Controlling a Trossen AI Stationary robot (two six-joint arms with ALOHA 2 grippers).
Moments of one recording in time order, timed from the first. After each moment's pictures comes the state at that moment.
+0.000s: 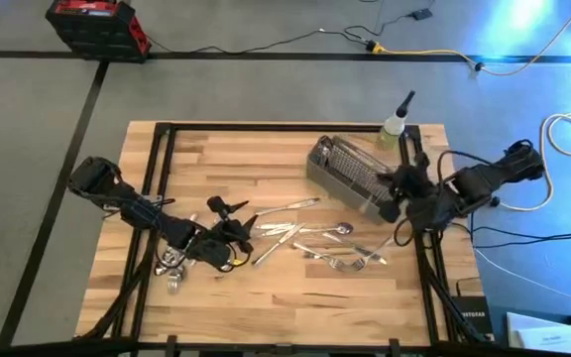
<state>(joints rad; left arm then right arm) -0.48 1.53 0.65 0.30 -1.24 -0.03 0.49 0.91 1.09 -1.26 0.90 0.76</state>
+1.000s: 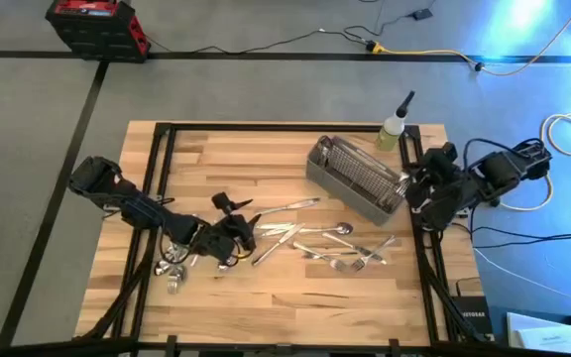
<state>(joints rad) -0.41 1.53 0.65 0.29 -1.12 -0.07 0.48 0.71 1.09 -1.57 0.84 0.97</state>
